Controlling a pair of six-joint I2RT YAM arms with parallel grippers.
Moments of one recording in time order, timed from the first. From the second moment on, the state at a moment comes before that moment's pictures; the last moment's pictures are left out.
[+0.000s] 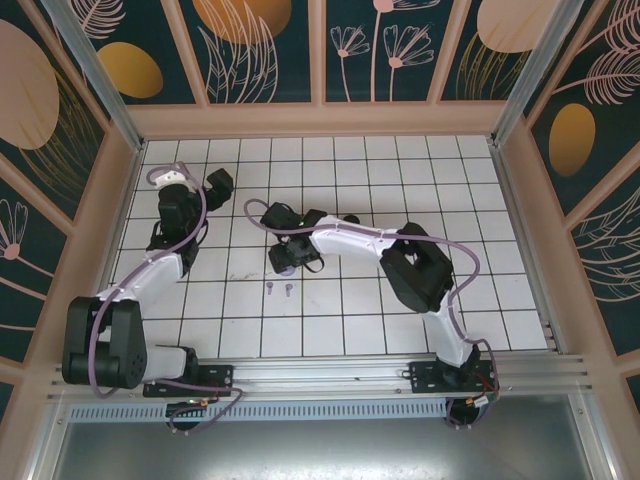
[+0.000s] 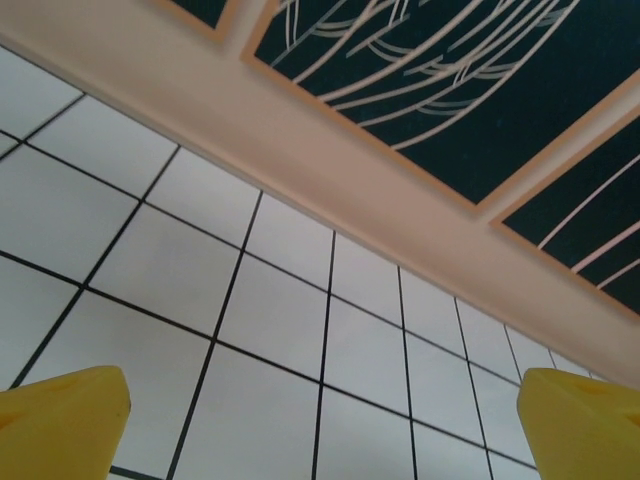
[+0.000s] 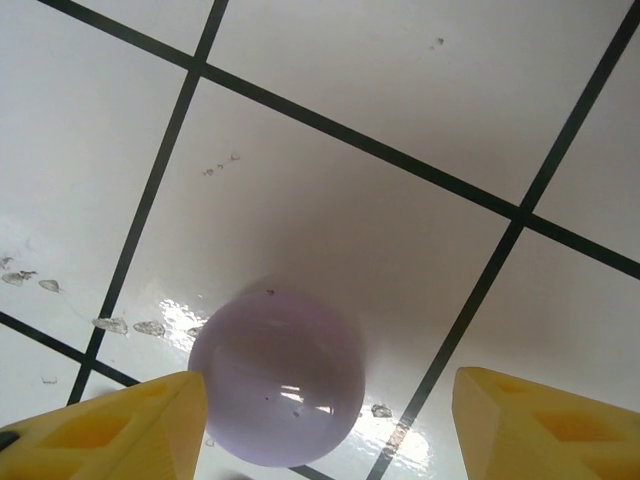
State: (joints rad) left arm -0.10 1.32 0.68 0.41 -0.01 -0.64; right arm 0.97 2.13 1.63 -0.72 0.06 0.47
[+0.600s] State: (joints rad) left arm -0.10 1.29 0.64 0.44 -0.07 -0.70; right arm 0.99 2.23 1.74 -0.79 0.06 0.50
